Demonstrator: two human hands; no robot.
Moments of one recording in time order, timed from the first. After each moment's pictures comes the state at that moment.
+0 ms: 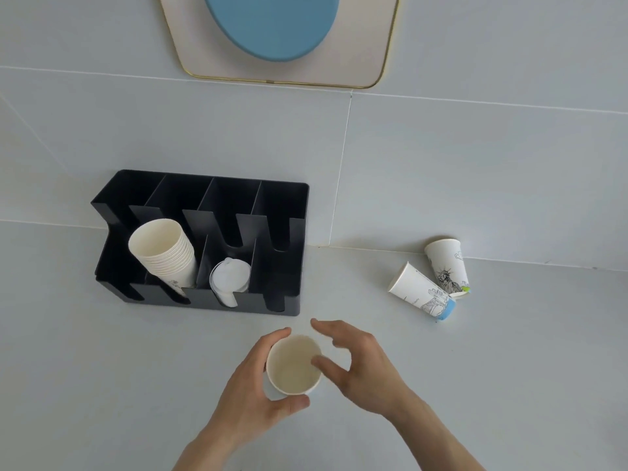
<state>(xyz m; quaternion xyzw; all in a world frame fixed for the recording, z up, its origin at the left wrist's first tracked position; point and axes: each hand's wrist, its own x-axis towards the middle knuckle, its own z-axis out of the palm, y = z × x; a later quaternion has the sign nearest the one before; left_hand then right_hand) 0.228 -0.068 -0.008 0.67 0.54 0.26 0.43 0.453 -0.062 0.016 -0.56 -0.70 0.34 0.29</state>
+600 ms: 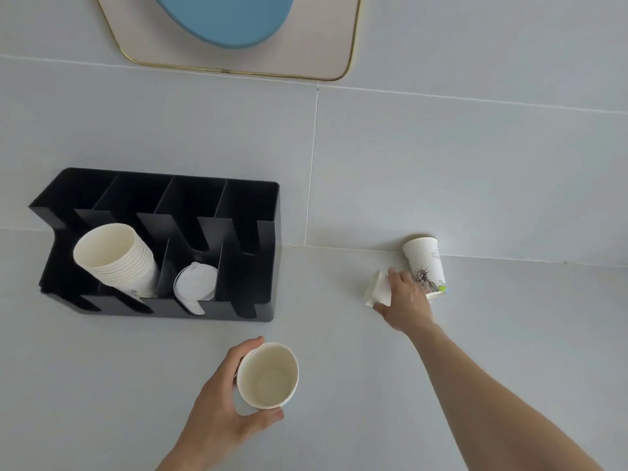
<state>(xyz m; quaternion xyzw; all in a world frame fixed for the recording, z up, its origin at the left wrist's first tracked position) 0.237 -0.065 -0.016 0.66 0.53 0.28 0.45 0.600 0.046 -0.046 -0.80 -0.58 0.15 0.01</state>
